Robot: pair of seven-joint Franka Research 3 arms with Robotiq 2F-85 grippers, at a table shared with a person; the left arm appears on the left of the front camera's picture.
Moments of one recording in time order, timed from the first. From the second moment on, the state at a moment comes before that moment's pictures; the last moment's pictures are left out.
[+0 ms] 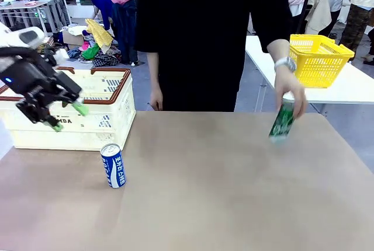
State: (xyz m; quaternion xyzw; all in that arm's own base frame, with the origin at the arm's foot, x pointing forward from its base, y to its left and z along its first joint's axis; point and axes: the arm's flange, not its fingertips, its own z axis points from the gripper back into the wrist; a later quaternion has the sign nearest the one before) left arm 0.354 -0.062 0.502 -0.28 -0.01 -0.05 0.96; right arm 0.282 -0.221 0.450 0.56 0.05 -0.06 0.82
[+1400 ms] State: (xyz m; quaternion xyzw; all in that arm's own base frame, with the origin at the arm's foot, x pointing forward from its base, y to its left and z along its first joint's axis) left arm 0.404 -0.174 0.399 -0.11 -0.01 0.03 0.99; right arm 0.257 -0.249 0.455 0.56 0.02 -0.09 0.82
